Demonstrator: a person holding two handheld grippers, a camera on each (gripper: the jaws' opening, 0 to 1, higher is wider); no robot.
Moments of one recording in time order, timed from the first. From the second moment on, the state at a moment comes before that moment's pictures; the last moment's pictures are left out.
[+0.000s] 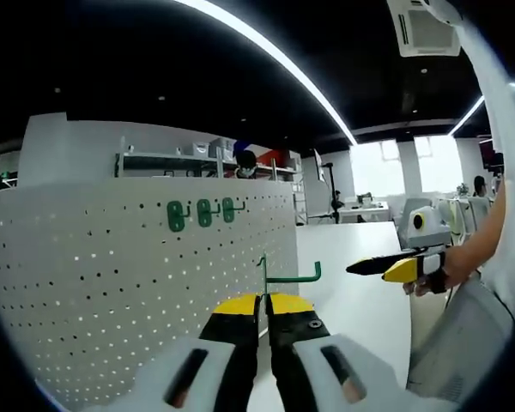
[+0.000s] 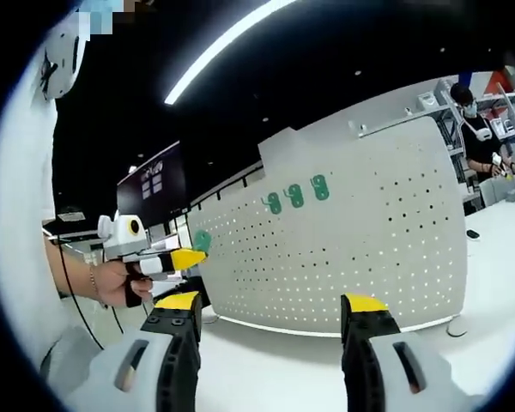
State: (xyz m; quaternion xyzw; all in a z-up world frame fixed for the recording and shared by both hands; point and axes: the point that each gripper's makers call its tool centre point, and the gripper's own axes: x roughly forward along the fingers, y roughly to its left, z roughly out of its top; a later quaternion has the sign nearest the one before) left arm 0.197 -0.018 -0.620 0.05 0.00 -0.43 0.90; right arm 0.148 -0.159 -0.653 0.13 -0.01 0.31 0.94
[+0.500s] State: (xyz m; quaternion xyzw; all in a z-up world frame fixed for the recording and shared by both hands) left arm 0.195 -0.019 -0.621 0.05 0.00 -0.43 0.90; right arm 0.139 -0.129 -0.639 0.22 -0.01 0.37 0.90
